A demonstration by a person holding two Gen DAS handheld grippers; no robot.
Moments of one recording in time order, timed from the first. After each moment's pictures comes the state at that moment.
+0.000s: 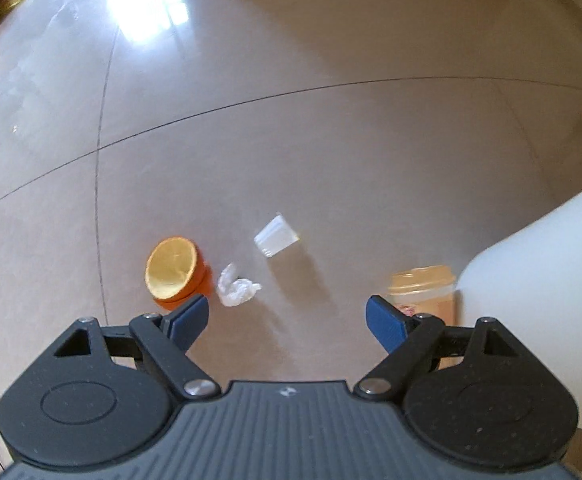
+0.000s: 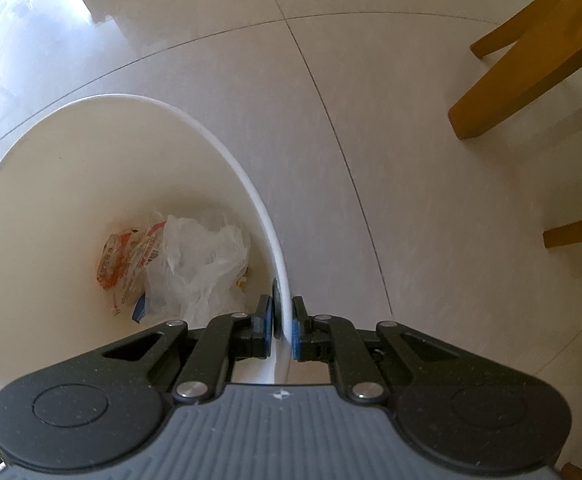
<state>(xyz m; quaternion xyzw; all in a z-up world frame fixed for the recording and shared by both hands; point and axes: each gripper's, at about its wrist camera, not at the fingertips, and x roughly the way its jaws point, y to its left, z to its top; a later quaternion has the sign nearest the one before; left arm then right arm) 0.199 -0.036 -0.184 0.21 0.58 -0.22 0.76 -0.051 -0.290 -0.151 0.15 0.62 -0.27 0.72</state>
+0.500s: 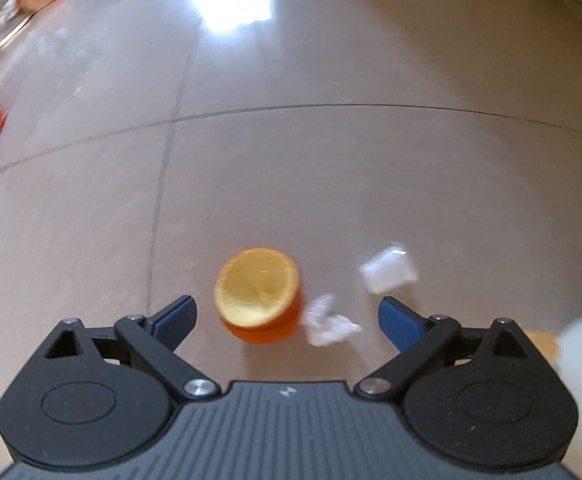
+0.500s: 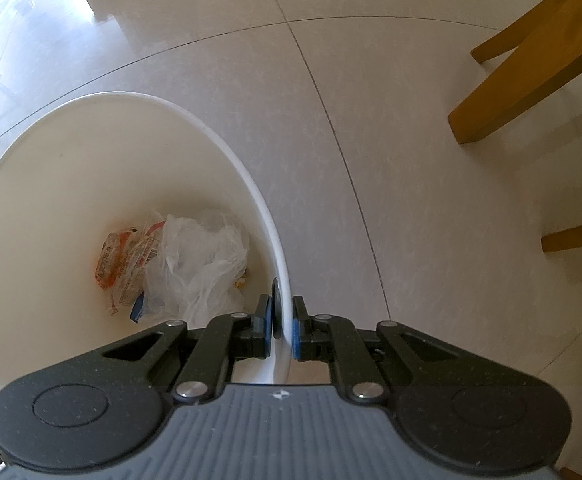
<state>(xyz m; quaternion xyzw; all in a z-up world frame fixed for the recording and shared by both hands) 0.268 0.024 -0.246 0.16 0.57 -0.11 0.80 -0.051 -0.287 -0.151 0.15 0.61 -0.27 0.73</state>
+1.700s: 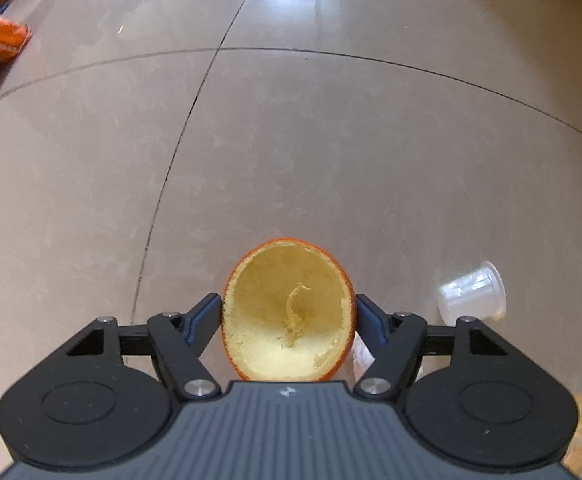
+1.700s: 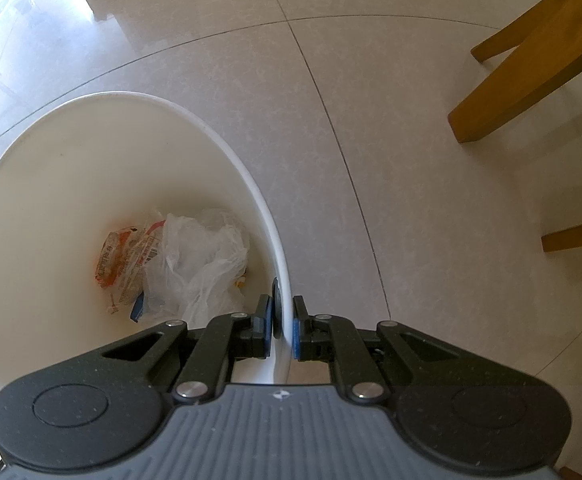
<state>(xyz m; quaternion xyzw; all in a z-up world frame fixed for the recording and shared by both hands) 0.305 0.042 -0.314 0.11 0.61 -0.04 0.78 -0.050 -0.288 -0.152 0.15 0.62 -0.27 0.73</state>
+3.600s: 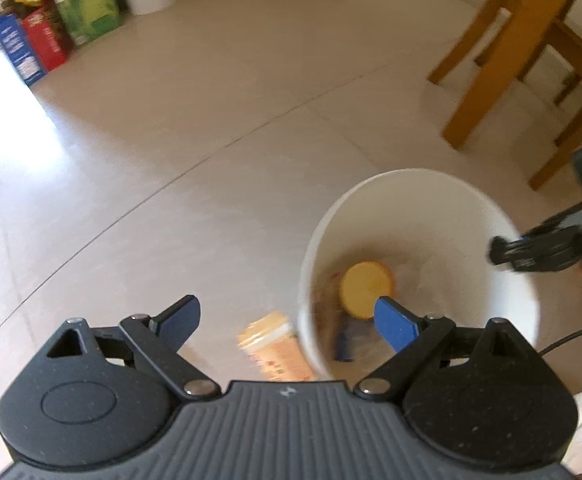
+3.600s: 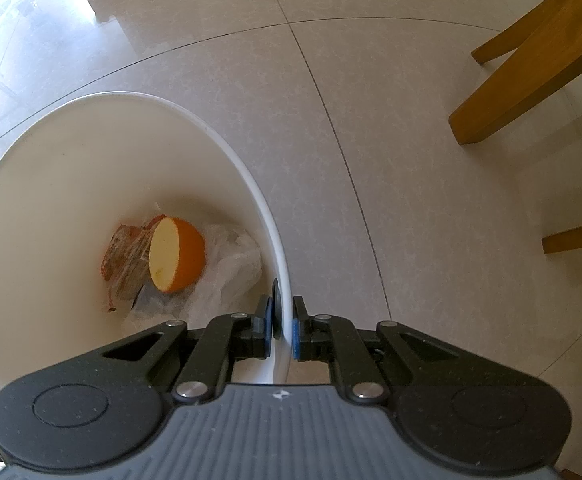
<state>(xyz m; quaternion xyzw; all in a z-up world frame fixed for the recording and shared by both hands) 0.116 -0.163 -0.075 0.29 0.49 -0.41 0.71 -0.052 -0.287 -0.150 0.15 0.61 -0.26 0.73</state>
